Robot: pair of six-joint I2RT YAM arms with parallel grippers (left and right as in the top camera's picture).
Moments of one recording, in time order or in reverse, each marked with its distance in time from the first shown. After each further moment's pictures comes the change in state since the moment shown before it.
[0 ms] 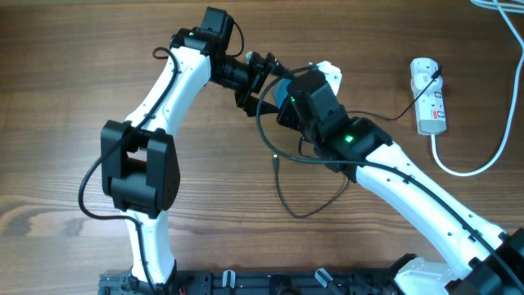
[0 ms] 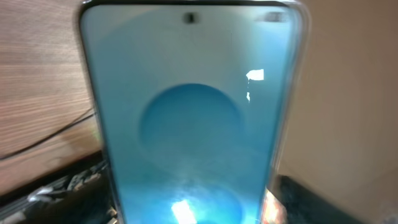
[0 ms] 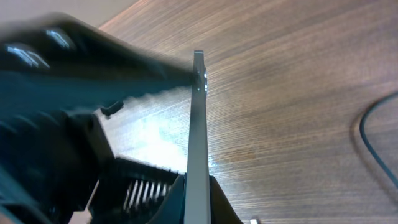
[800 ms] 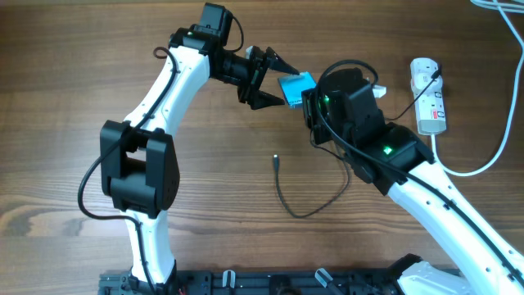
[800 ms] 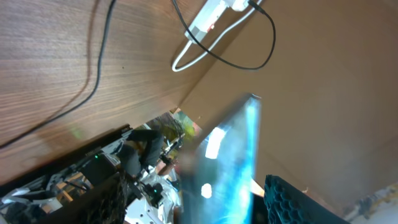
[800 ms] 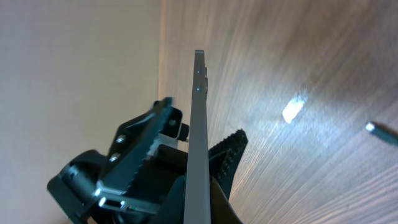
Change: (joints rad) left arm 0.004 0.000 0.002 0.069 0.072 -0.069; right arm -0.068 -0.157 -0.002 -0.056 -0.103 0.871
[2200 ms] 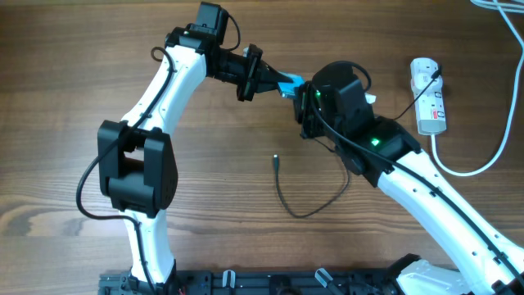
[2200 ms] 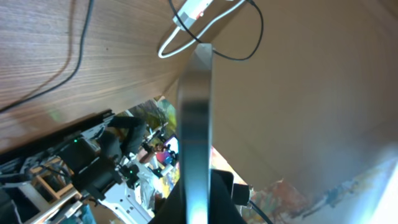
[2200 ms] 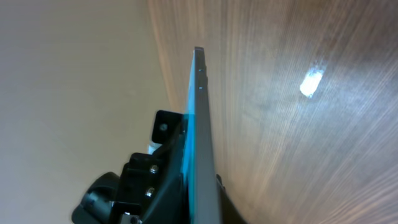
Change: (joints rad) left arm 0.013 0.000 0.000 0.002 0.064 -0.072; right arm 0.002 0.059 0.000 0.066 -0.032 0.188
